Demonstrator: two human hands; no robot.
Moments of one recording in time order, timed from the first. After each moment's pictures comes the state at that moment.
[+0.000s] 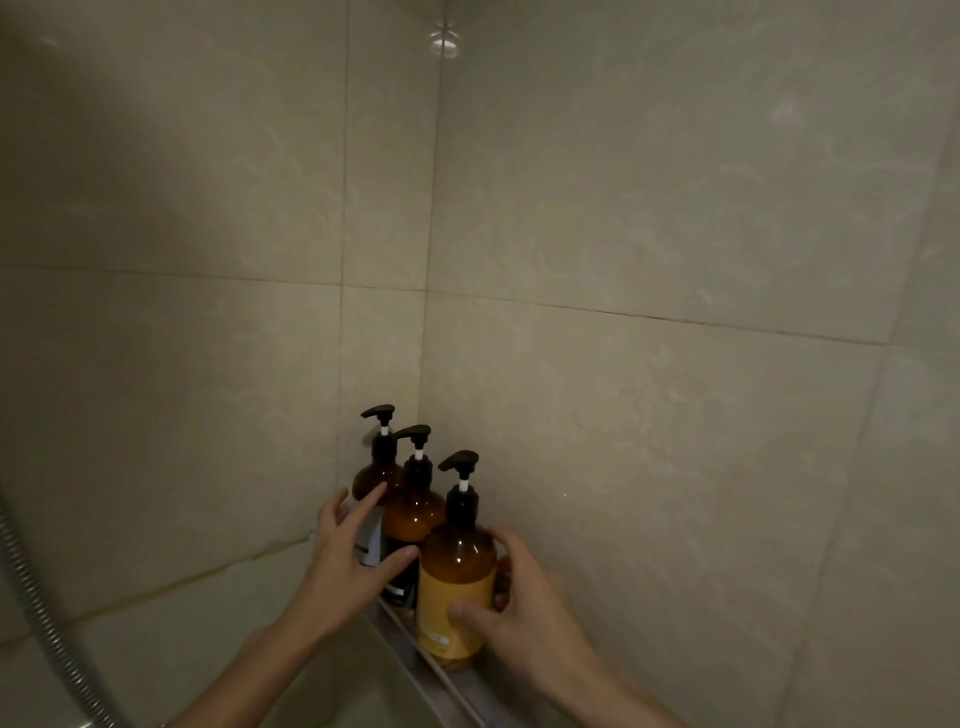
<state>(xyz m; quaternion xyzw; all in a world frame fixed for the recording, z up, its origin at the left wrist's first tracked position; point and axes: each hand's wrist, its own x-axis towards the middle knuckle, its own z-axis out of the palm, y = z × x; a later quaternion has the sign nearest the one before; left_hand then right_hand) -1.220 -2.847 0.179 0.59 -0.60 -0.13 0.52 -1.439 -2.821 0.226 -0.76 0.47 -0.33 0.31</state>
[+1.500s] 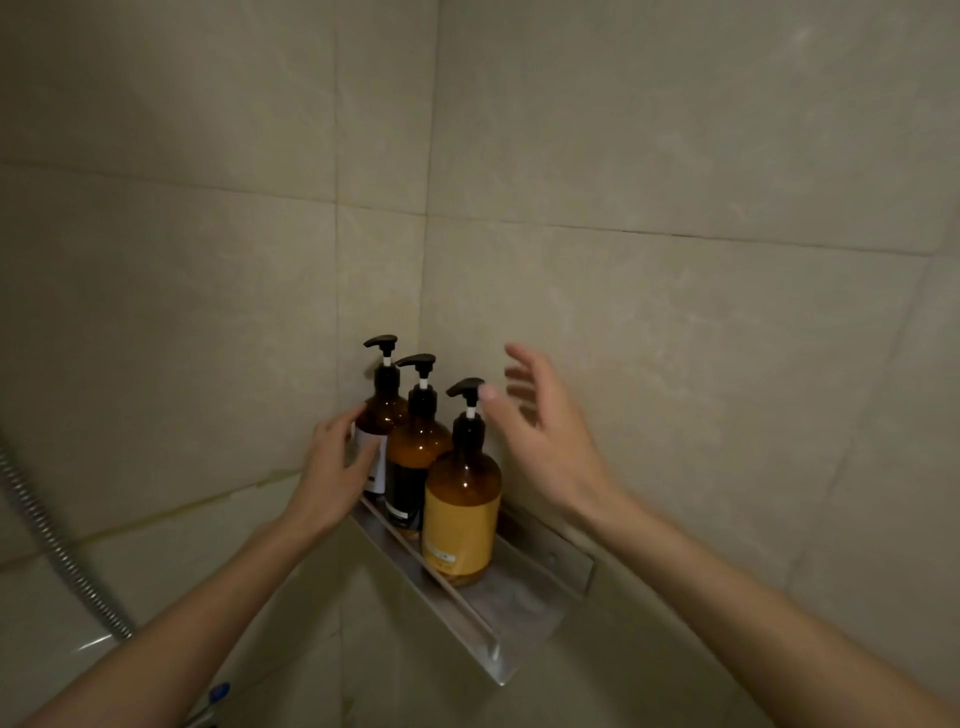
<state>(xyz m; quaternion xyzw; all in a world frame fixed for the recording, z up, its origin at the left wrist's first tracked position) -1.200 -2.861 0.188 0.58 -0.60 -0.12 0.54 -1.435 -2.814 0.297 -0.78 0.36 -0.47 0.22</state>
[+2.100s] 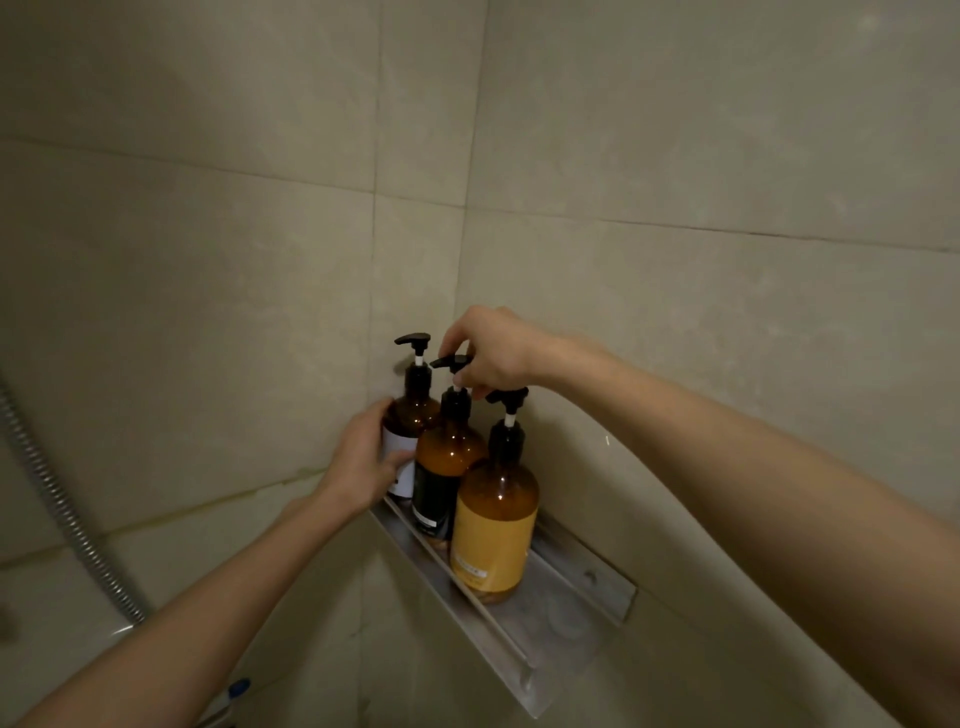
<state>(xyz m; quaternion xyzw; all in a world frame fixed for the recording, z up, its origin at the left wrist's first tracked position) -1.190 -2.888 0.195 0.58 -0.62 -0.09 0.52 -1.355 -2.894 0.365 -0.91 0.38 -0.13 0.09</state>
